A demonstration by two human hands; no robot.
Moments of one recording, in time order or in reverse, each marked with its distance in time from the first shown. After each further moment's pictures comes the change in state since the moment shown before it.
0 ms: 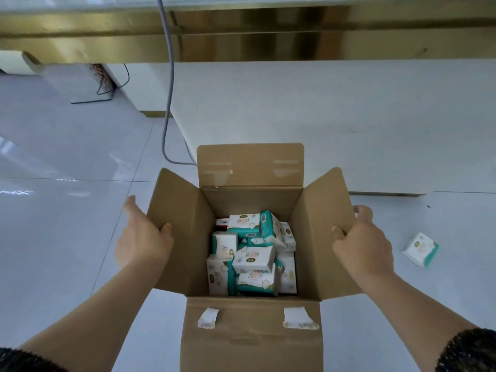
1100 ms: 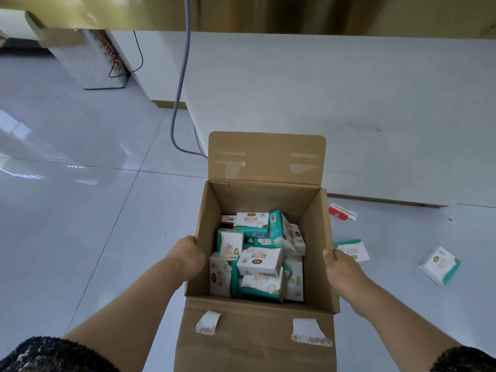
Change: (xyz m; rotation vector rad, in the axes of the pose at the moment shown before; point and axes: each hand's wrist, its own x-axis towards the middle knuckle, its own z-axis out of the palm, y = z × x) left_hand 0.004 -0.015 0.076 -0.030 -0.620 -0.053; right_hand 0.006 0.003 0.072 0.172 -0.484 0.198
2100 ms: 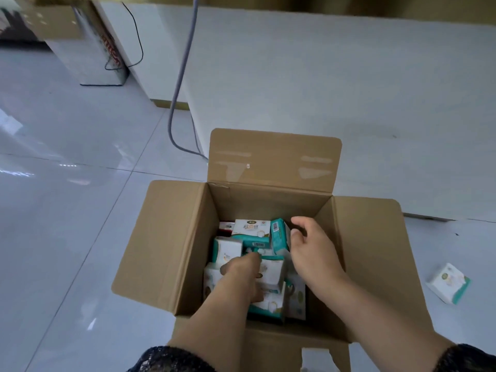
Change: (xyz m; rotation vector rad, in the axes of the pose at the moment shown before) left_hand 0.042 0.057 0.106 -0.940 -0.218 -0.497; right_hand 0.013 -0.055 0.035 0.198 0.143 -0.393
